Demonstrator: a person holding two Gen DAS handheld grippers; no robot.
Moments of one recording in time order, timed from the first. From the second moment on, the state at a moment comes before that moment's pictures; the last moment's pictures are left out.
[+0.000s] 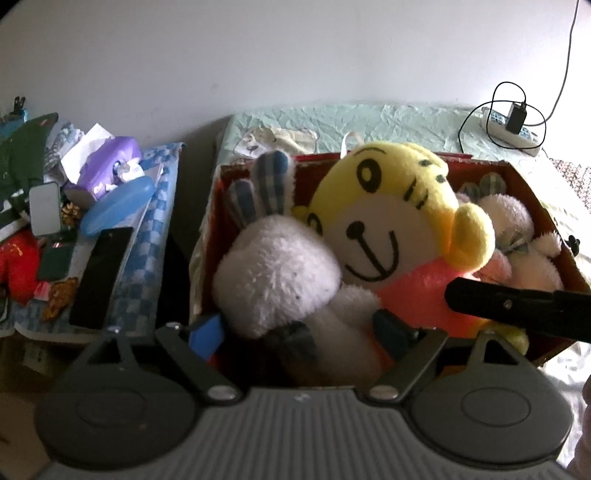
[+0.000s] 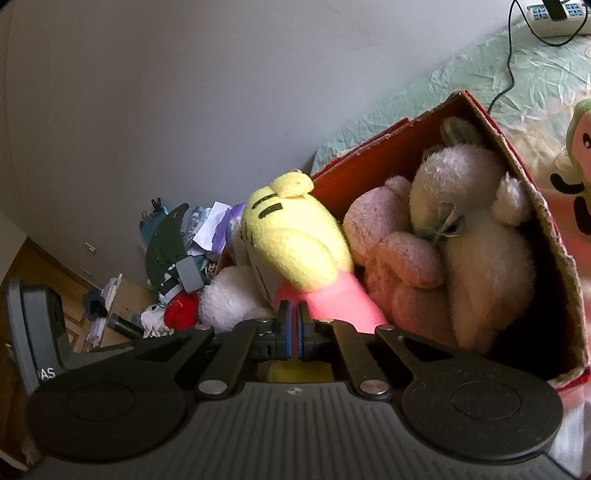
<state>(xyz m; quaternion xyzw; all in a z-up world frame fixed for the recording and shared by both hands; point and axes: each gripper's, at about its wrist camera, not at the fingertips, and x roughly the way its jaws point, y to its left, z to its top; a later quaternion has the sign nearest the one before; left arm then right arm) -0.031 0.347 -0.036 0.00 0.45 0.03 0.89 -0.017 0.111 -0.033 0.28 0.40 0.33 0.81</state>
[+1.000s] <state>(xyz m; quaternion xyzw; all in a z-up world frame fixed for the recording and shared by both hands) -0.044 0.317 -0.043 0.02 0.46 0.05 0.89 -0.034 0.098 -0.029 0.24 0.36 0.34 0.83</state>
